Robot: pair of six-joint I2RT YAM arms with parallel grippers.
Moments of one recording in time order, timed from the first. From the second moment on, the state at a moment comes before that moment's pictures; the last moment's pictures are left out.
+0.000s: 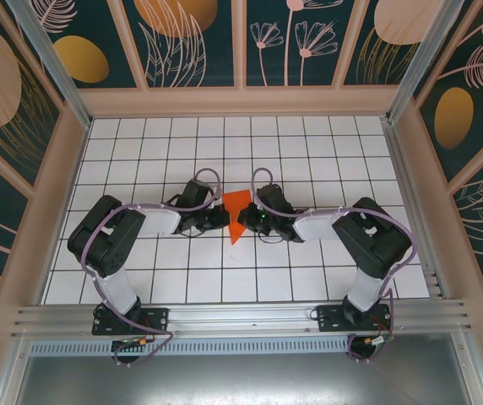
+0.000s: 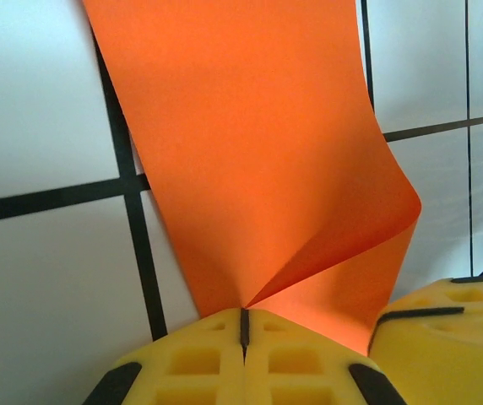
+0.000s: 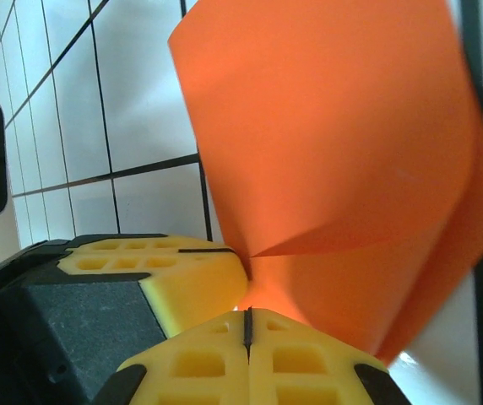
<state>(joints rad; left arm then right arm) -0.54 1.79 0.78 0.11 0.41 -0.66 0.75 1.75 0.76 0.26 -0.26 1.05</state>
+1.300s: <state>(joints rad) -0.58 1.55 0.69 0.18 0.38 -0.79 0.73 1.76 0.66 0.37 -0.22 1.27</state>
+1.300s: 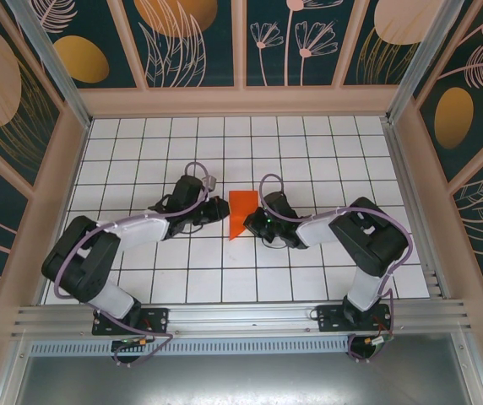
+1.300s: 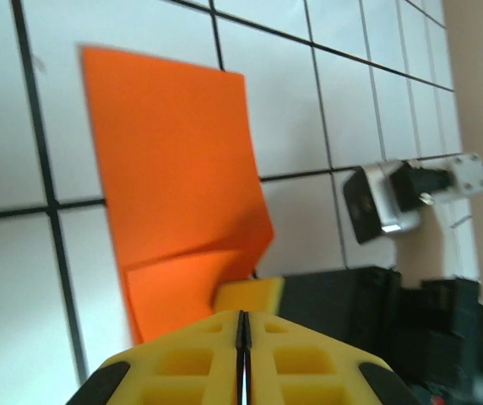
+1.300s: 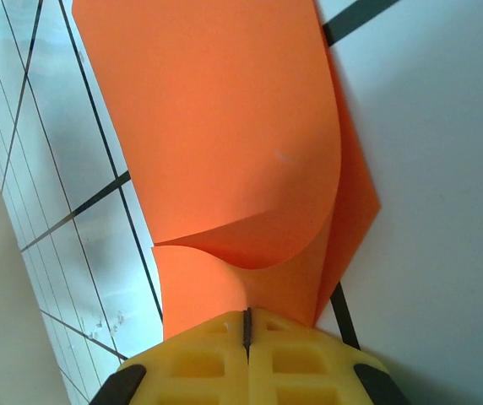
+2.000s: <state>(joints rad) -0.69 1.70 0.65 0.22 0.37 -0.94 0.74 1.76 0.65 0.37 -0.21 1.29</state>
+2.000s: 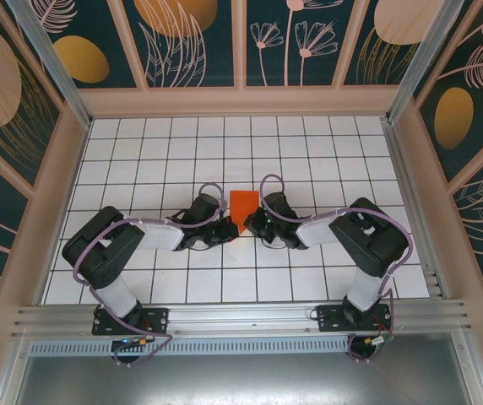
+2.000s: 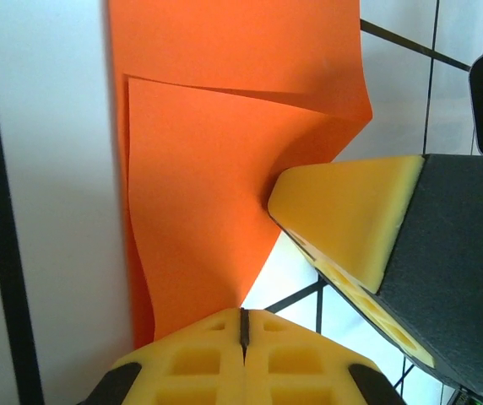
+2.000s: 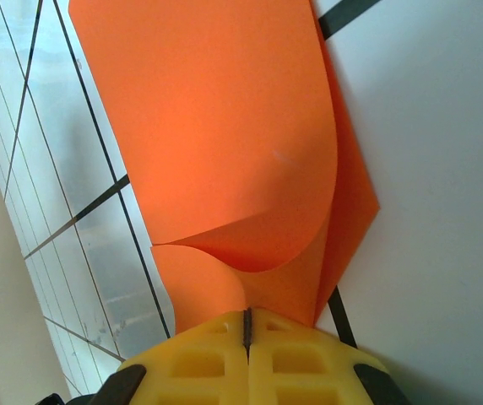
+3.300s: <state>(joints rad) -0.69 1.73 0.67 0.23 0.38 -0.94 0.74 1.76 0.65 0.37 -0.21 1.29</state>
